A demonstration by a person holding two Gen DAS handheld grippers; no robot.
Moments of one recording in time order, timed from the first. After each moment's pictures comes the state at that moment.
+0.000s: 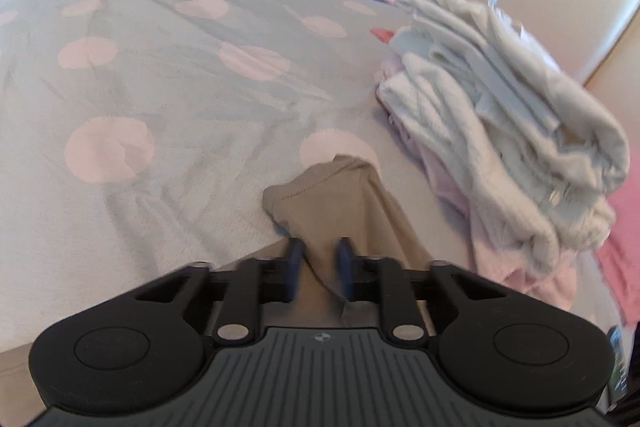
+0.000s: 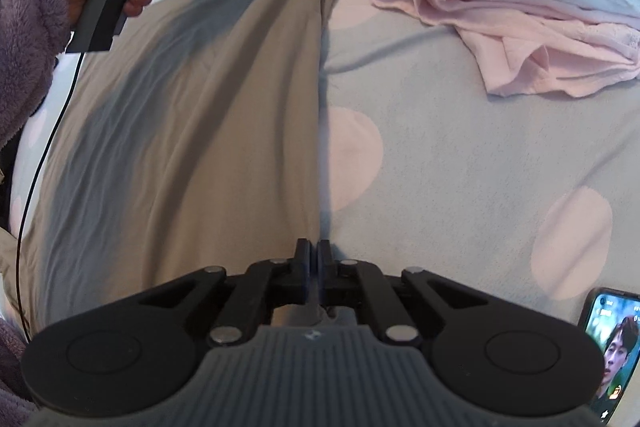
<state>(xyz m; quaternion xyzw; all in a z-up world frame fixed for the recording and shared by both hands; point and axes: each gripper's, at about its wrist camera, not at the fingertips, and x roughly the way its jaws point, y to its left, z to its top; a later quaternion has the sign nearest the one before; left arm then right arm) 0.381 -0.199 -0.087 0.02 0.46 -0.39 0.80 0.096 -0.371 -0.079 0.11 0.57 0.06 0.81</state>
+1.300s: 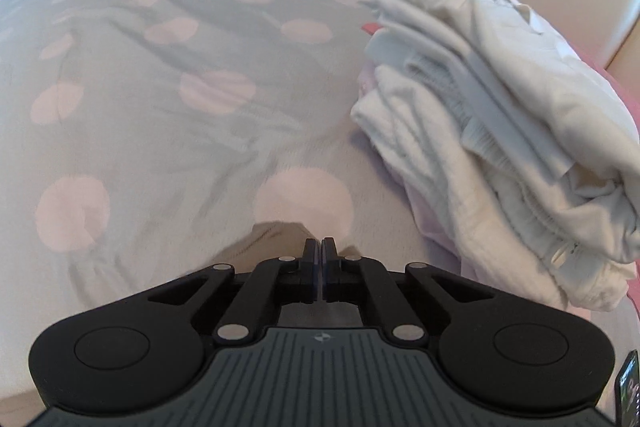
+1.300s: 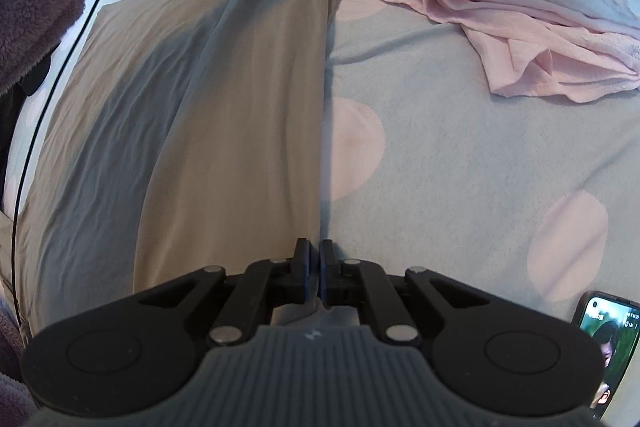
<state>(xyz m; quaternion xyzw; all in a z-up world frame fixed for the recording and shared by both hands) 0.384 -0.278 -0.066 0.09 0.46 -0.36 0.81 0.092 -0.381 -0.078 0.09 0.58 0.07 0.81</state>
